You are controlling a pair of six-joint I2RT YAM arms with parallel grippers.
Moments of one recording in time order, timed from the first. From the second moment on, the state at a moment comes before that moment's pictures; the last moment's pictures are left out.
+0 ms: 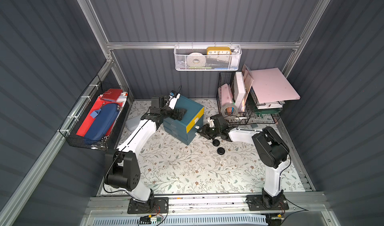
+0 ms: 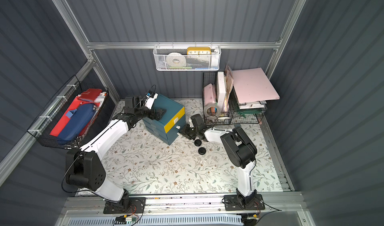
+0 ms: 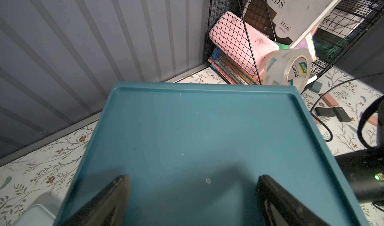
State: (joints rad) left arm -0.24 1.60 1.30 -0.23 0.39 0.23; right arm 0.57 1.99 1.17 0.12 -0.44 1.03
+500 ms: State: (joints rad) left arm -0.24 1.60 1.30 -0.24 0.39 0.23; right arm 0.57 2.06 1.17 0.20 -0.44 1.09
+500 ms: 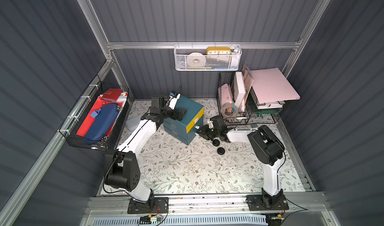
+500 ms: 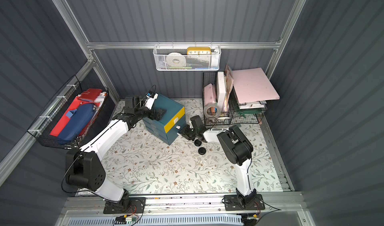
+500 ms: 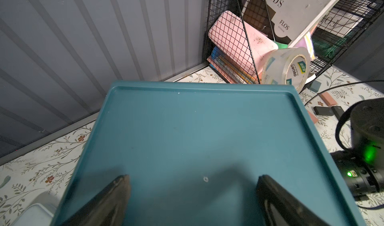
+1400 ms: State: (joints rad) left arm -0.24 1.60 1.30 -0.24 0.39 0.23; right arm 0.56 2.09 1.16 0.24 -0.45 1.13
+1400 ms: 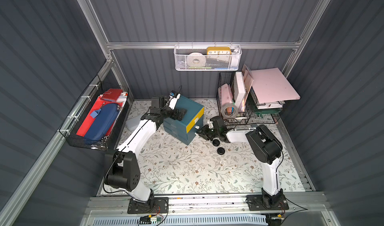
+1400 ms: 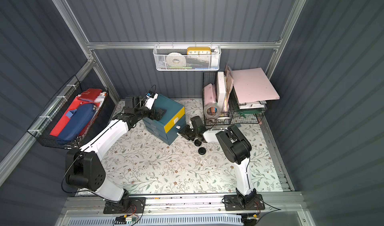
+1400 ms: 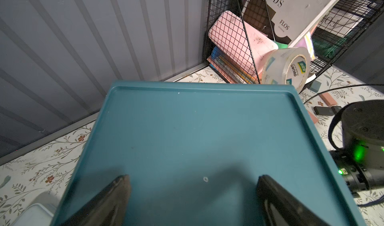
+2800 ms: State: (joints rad) left arm -0.24 1.60 1.30 -0.24 0.39 0.23; right arm 0.51 1.92 0.98 0.24 -0.46 1.14
